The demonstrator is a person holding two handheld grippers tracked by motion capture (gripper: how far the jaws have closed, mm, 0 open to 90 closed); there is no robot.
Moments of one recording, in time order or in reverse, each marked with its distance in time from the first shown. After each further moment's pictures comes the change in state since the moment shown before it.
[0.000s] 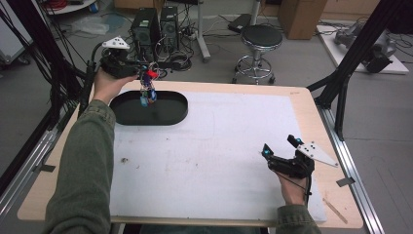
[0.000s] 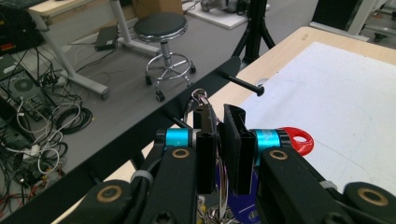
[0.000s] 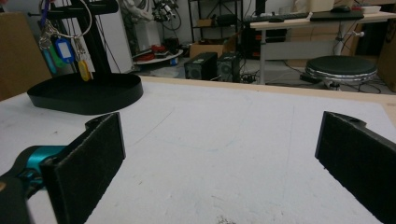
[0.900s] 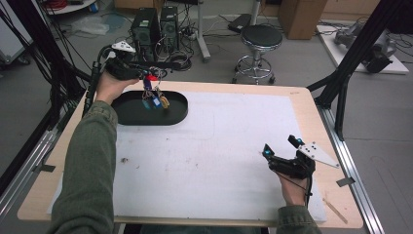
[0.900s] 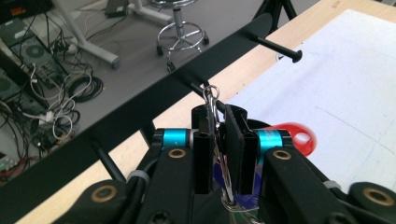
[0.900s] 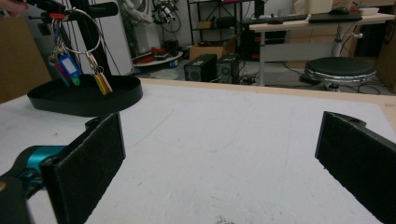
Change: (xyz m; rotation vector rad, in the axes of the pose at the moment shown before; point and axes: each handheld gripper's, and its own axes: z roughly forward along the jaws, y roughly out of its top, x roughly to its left) left arm 0.003 -0.010 0.013 0.126 0.060 -0.036; right arm -0.001 0.000 -0.001 -0.004 -0.002 -0.001
